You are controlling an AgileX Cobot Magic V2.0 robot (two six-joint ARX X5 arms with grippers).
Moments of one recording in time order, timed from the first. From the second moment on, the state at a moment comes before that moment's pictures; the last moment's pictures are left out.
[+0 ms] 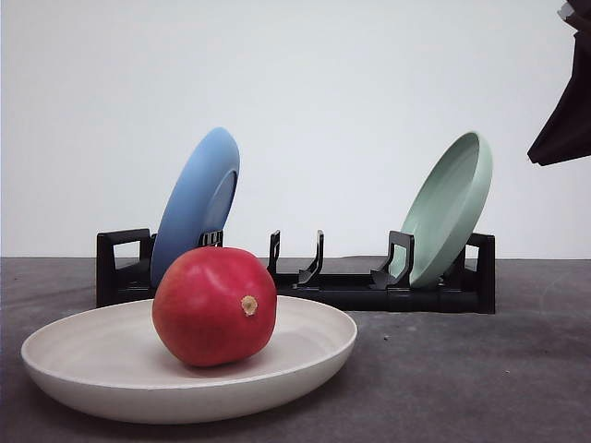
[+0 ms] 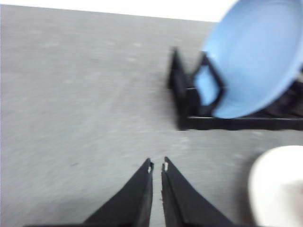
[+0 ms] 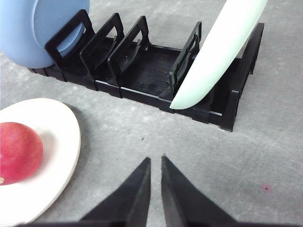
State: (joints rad) left_arx -0.07 0.20 0.19 -0.31 0.05 -0.09; right_arx 0.28 0.77 0.52 -0.27 -0.28 0.12
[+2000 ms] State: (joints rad) left_arx 0.01 0.00 0.02 -0.18 0.05 0.01; right_arx 0.09 0.14 0.14 -0.26 -0.04 0.00
